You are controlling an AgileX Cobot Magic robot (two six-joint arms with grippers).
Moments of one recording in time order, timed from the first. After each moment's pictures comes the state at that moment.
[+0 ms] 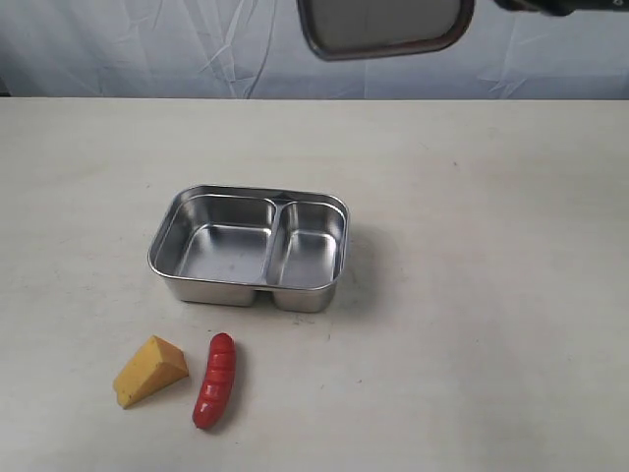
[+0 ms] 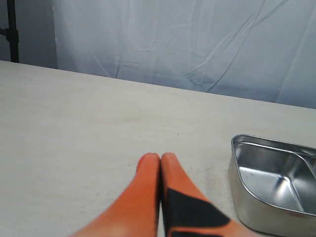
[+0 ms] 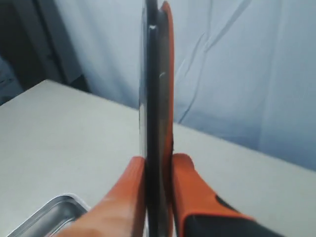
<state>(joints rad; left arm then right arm) 0.01 0.01 0.00 -0.18 0.23 -0.02 0.27 1.36 -1.07 -1.75 -0.47 1.74</state>
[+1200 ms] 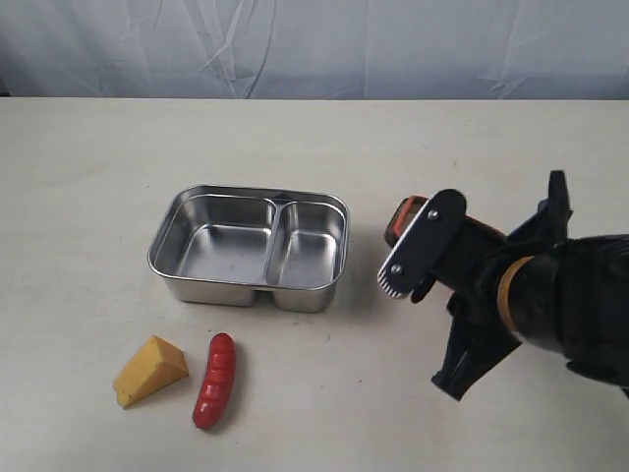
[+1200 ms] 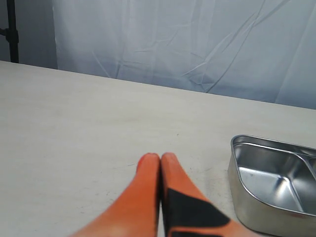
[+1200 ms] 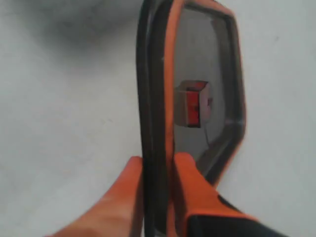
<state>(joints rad) 0.01 0.00 0.00 -0.18 0.23 -0.02 1.02 1.35 -0.57 -0.87 0.59 0.53</state>
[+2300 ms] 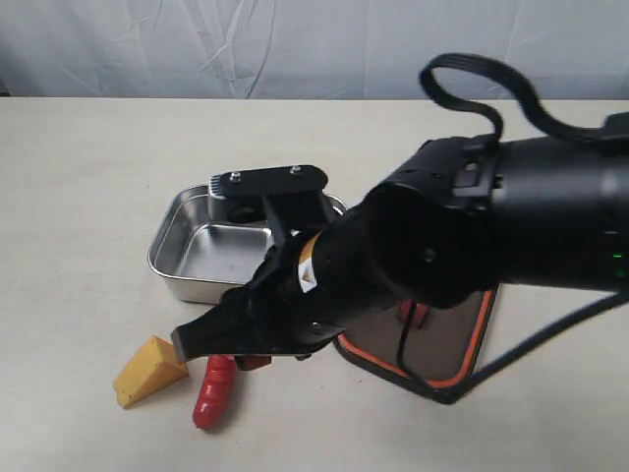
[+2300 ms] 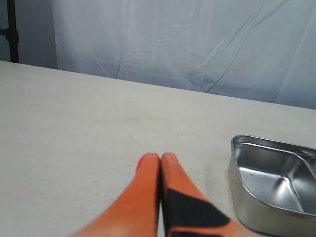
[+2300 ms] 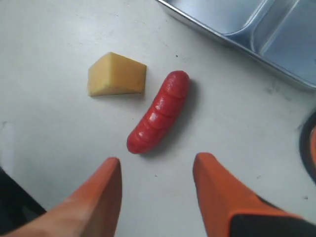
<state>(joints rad) 0.01 0.00 0.00 -0.18 0.23 -0.02 1.14 1.59 -0.97 0.18 0.48 0.34</state>
